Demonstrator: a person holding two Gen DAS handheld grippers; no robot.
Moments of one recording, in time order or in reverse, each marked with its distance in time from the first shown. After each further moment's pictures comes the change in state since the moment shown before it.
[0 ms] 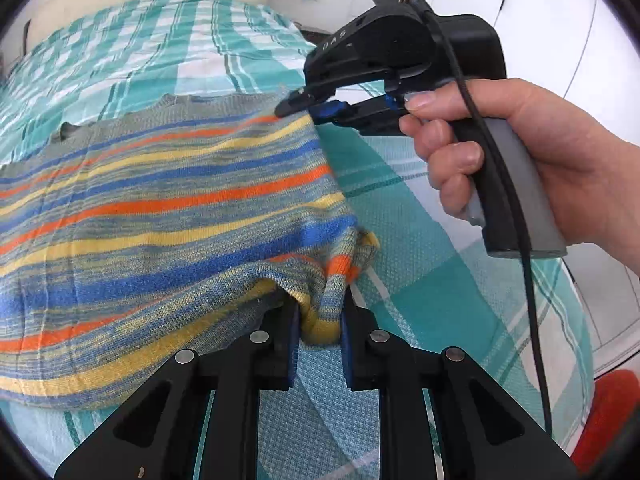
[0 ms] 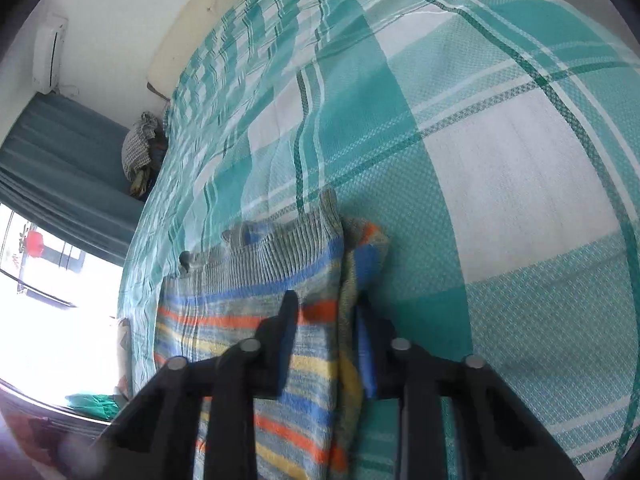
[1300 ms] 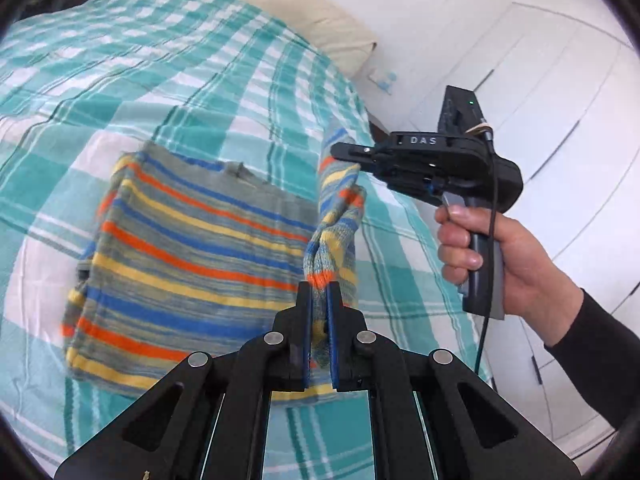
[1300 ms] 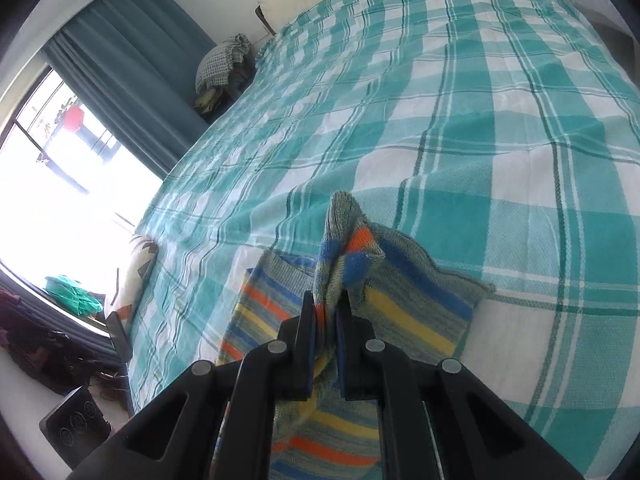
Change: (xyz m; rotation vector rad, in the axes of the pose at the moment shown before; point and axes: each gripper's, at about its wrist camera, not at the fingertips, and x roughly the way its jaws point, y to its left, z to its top) left arm -0.141 0.194 0.002 -0.481 -0.214 -0.089; right arm 0.050 0.213 0.005 -0.422 0.094 0.115
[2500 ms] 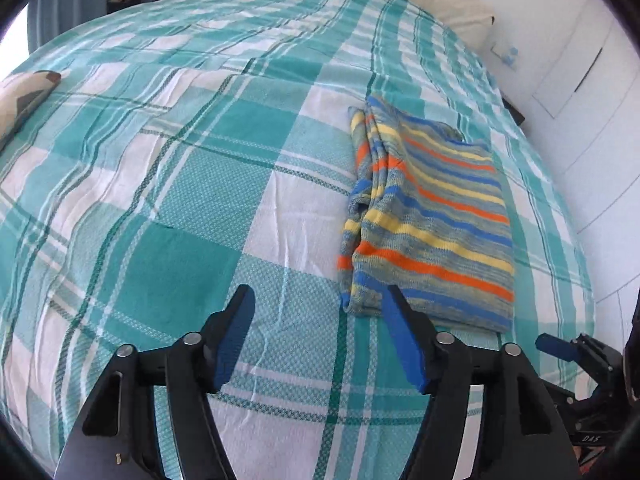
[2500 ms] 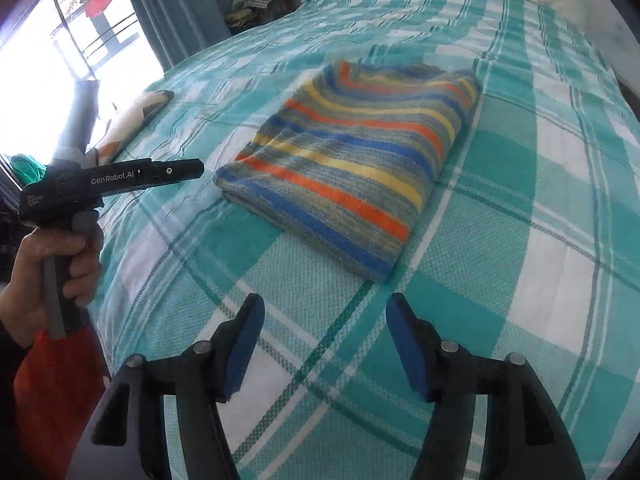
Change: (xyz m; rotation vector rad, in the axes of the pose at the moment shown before) left arm -0.064 0.092 -0.033 0.003 0.075 0.483; right arm -0.011 0.099 -0.244 -0.314 0.097 -0.221
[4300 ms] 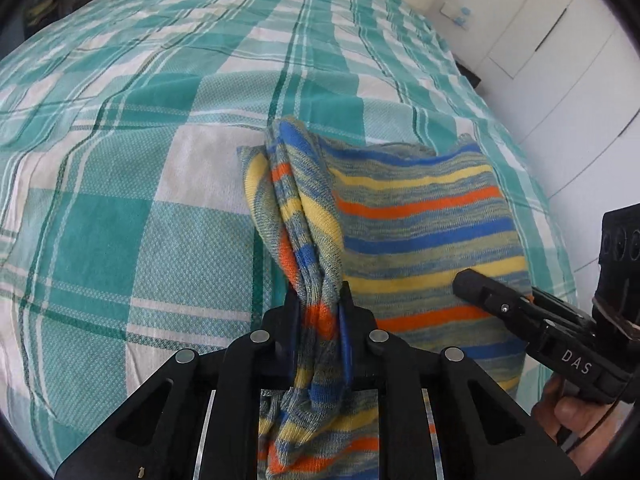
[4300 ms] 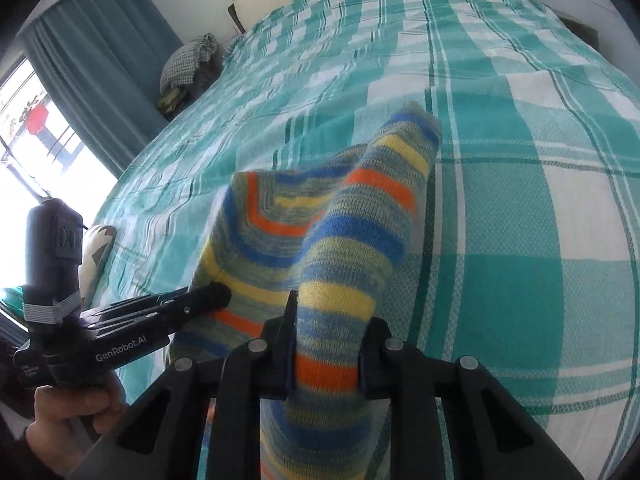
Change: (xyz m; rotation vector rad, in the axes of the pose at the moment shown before) left arm 0.093 -0.063 0.113 0.153 0.115 -0.202; right arm 0.070 -0.054 0.133 0.356 -0.143 0.039
